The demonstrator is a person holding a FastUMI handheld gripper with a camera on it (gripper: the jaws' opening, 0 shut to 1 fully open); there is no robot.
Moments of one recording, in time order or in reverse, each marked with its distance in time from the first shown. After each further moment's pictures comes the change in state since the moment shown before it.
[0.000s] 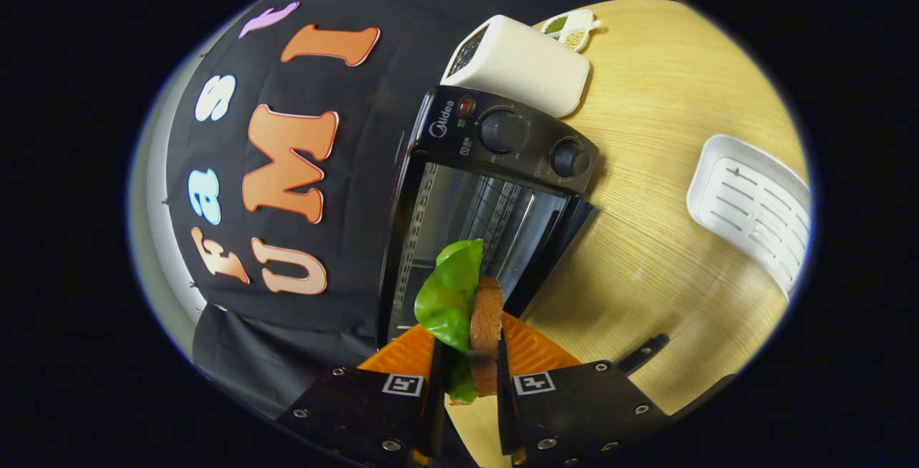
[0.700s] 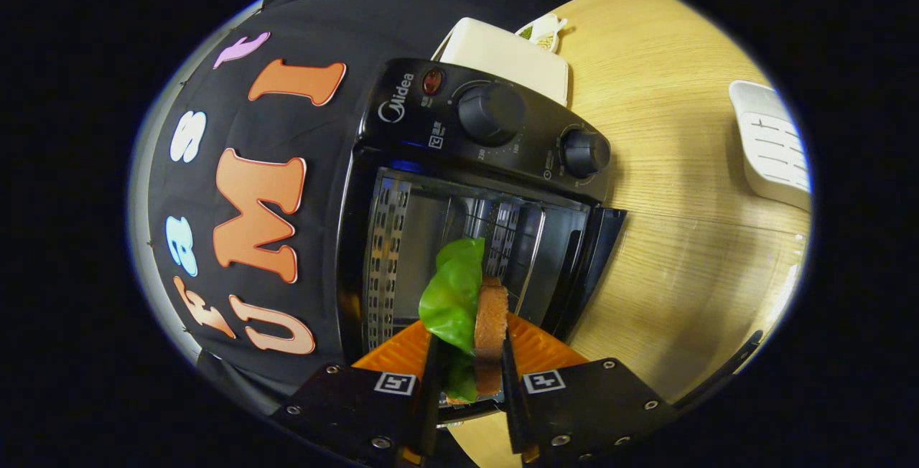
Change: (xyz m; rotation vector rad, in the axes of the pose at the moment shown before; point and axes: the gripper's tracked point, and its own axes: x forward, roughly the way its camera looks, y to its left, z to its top) arm 0.081 0.004 0.014 0.088 -0.207 -0.094
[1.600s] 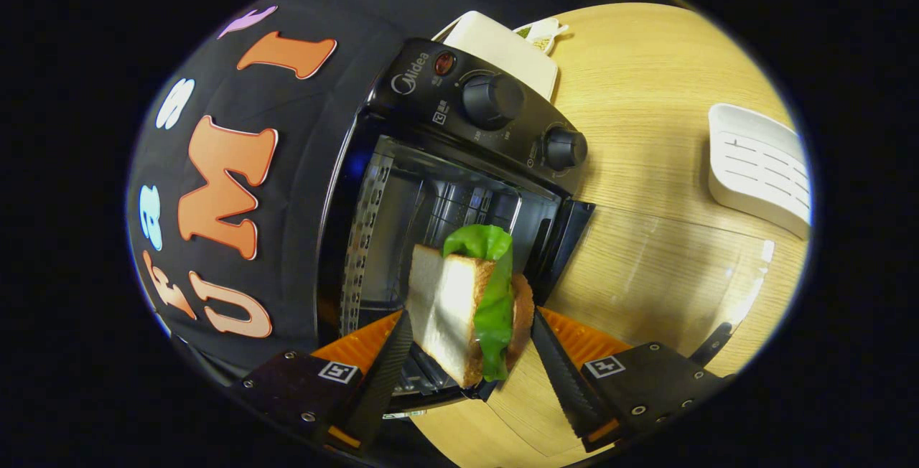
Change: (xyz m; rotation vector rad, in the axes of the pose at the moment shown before) arm -0.023 -0.021 -0.012 -0.103 0.036 -0.165
